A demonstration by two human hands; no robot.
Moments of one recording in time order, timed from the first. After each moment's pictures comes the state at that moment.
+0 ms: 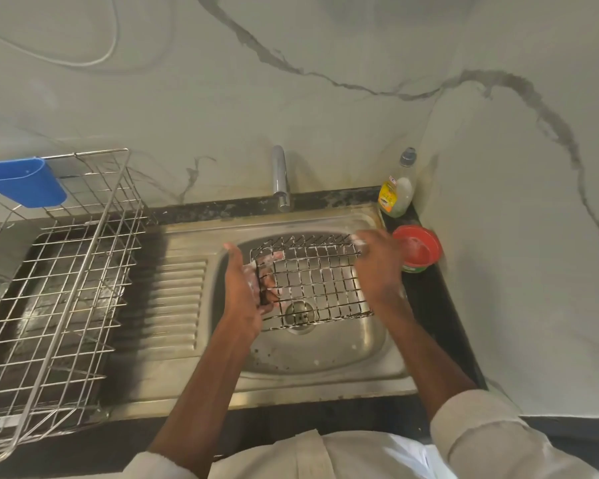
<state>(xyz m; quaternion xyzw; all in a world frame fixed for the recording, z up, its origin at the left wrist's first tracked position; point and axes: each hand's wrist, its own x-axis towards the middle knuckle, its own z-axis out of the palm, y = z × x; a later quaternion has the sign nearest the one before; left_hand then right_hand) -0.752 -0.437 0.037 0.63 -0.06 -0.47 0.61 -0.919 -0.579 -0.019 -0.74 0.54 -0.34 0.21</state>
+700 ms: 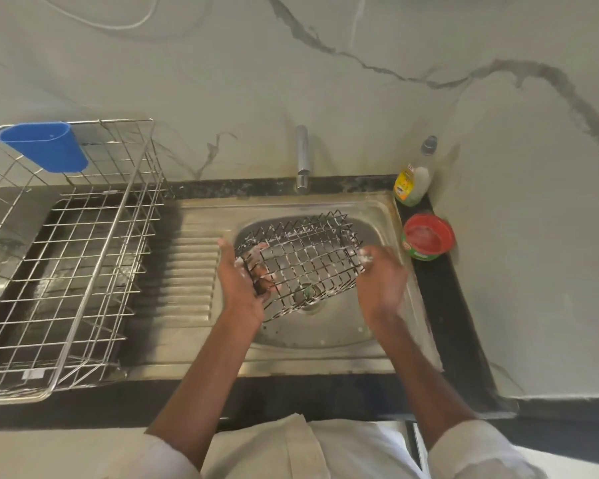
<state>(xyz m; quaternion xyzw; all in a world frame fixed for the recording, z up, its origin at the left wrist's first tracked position) -0.719 -0.401 -0.001 0.56 0.09 -0.45 0.69 -0.911 -0.504 -0.023 -0.73 0.59 -0.28 0.19</state>
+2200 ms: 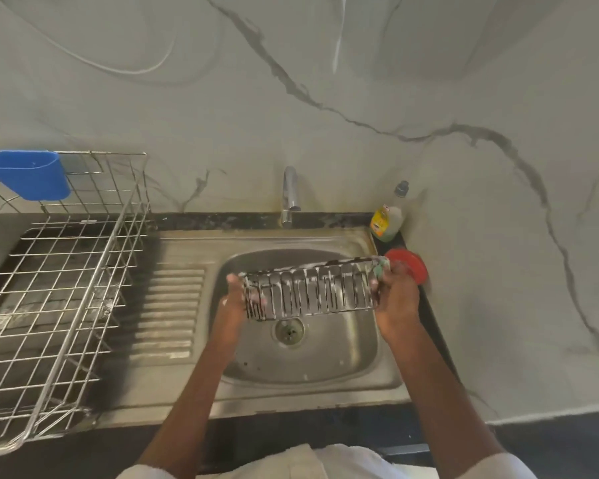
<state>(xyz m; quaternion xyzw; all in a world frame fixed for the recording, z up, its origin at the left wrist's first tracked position) -0.693 -0.392 -0.044 0.62 -0.21 -0.44 0.61 -0.931 -0.532 0.029 -0.26 0.51 -0.47 0.67</state>
